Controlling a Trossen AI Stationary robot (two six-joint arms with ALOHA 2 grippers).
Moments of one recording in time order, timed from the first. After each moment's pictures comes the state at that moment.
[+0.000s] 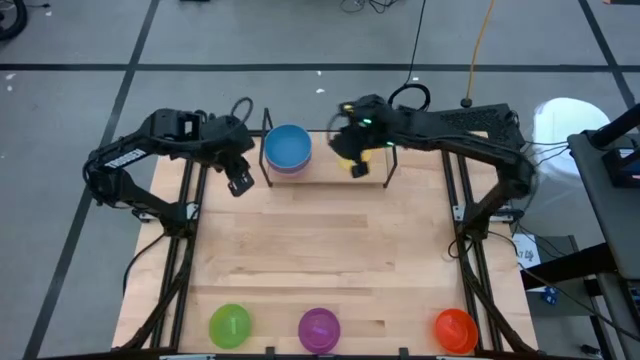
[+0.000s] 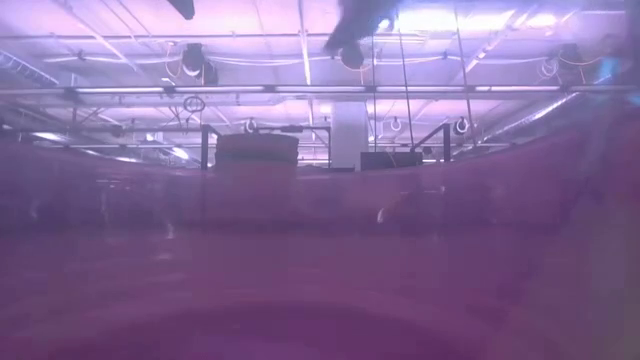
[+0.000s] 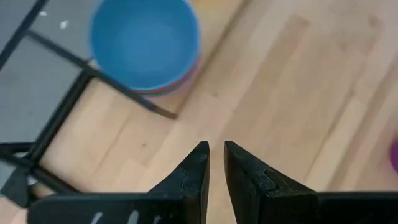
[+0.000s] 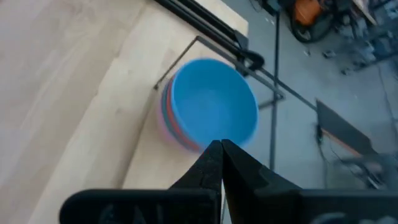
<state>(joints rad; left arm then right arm) 0.17 1.39 1.84 -1.57 -0.15 -0.32 -0.31 1.61 1.70 -0.74 0.00 -0.75</state>
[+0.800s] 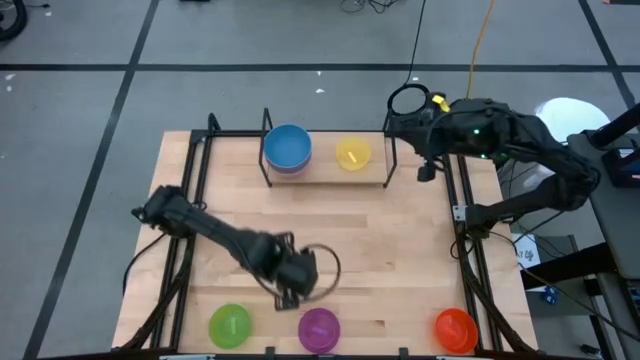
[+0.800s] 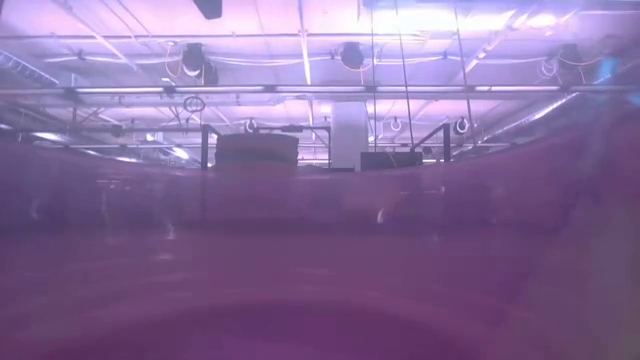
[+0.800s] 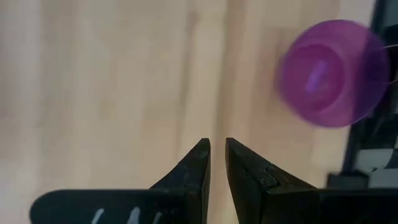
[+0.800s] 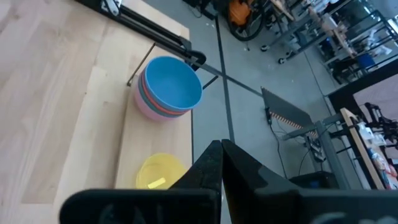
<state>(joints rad) -0.44 1.91 1.84 -1.25 -0.09 -0.55 -0.15 1.18 1.70 -1.03 0.29 -0.59</state>
